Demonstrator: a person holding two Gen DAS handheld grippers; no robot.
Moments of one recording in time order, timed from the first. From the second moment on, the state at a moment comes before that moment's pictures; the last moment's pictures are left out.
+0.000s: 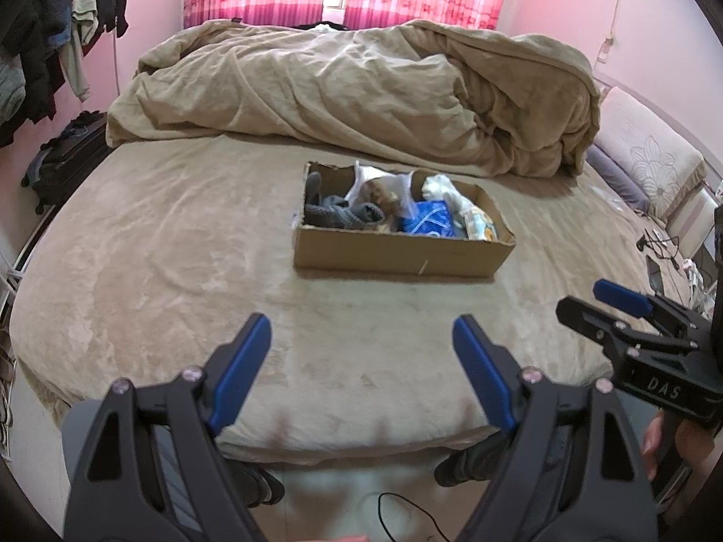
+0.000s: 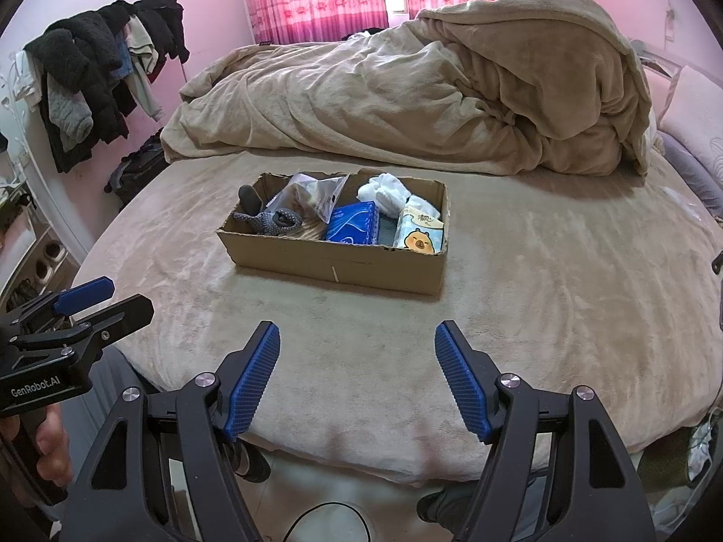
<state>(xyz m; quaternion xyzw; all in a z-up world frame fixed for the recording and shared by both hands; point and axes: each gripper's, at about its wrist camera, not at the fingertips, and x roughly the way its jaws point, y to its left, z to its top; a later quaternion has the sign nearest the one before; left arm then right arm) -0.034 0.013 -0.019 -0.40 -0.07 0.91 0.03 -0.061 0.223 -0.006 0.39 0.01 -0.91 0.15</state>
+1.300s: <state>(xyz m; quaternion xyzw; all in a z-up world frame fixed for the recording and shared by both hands) -0.032 0.013 -0.016 -0.40 -0.07 0.92 0.03 -0.061 0.224 -0.006 0.39 0.01 -0.91 0.15</state>
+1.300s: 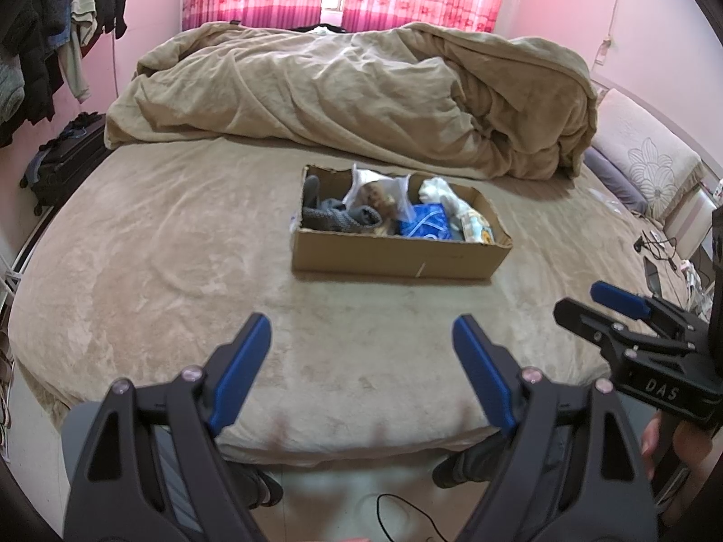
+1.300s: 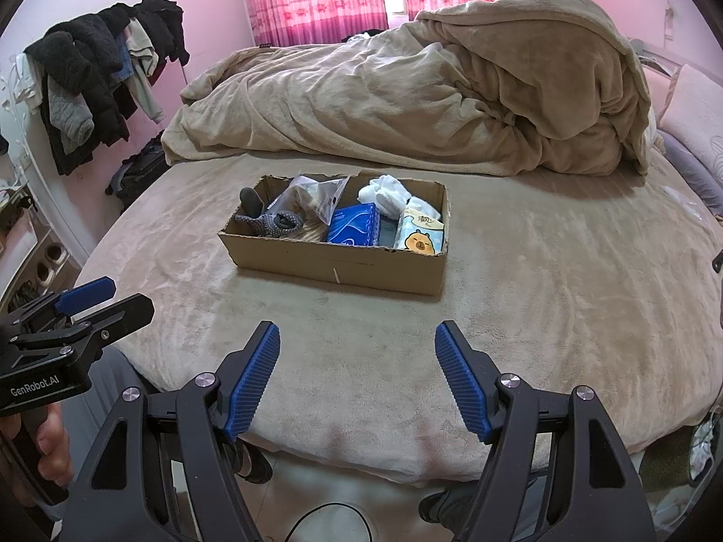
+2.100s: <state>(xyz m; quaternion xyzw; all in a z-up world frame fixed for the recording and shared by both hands) -0.033 0.014 -0.014 -0.39 -0.07 0.92 0.03 -0.060 0.221 -0.004 0.39 0.01 -0.91 0.15</state>
